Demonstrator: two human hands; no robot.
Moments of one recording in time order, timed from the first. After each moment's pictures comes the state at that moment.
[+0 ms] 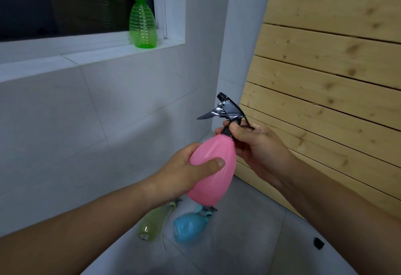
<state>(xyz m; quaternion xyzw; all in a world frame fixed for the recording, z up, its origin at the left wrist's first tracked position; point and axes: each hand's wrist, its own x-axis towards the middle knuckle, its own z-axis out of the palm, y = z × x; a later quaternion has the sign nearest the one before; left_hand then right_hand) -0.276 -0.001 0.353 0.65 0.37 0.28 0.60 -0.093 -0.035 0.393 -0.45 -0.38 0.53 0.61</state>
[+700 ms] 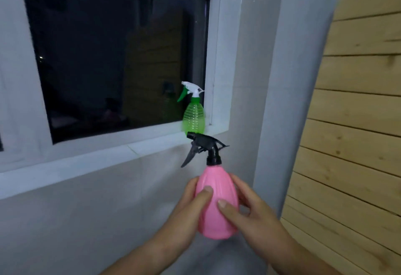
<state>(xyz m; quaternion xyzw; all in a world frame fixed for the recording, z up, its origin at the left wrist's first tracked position) -0.325 0.083 0.421 0.57 0.38 0.49 0.53 -0.166 0.050 0.434 -0.48 -0.62 0.37 0.50</state>
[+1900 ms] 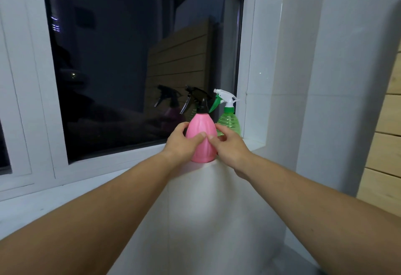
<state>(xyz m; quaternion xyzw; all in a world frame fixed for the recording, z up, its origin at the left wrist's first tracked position) -0.404 0.275 0.516 0.61 0.52 0.53 0.29 -0.263 0.274 0.514 -0.50 -0.65 0.29 0.50</state>
